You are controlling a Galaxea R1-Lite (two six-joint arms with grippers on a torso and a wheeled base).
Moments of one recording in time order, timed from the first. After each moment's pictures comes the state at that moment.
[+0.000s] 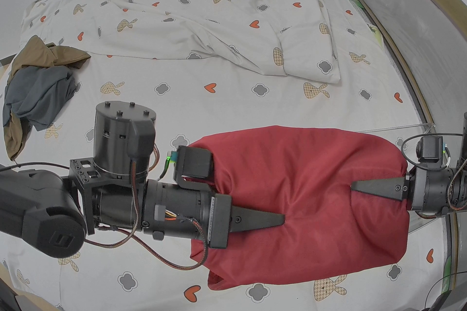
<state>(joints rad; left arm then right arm) -0.72 1.68 -0.84 -0.45 -0.69 -0.50 0.42 1.27 -0.57 -0.37 0.56 0.61</state>
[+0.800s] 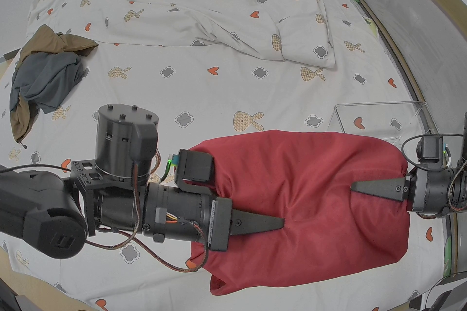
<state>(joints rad) -0.72 1.68 -0.83 -0.44 -0.69 -0.50 0.43 1.27 -0.57 -0.37 0.56 0.61</state>
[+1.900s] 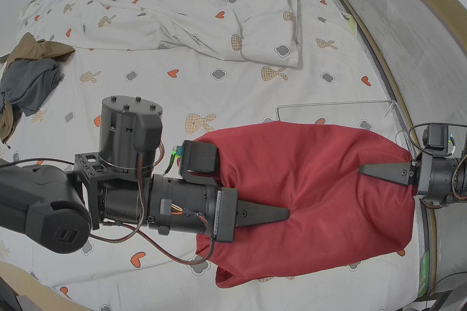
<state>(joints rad) -0.72 1.70 -0.88 -0.43 -0.69 -0.50 0.37 1.26 -0.60 -0.37 0.56 0.61</state>
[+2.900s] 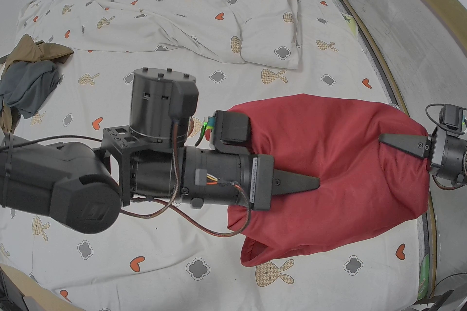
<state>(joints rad) -0.75 1.80 -1.08 -0.41 -0.69 -0.49 0.24 1.23 -0.64 -0.38 0.56 0.57</state>
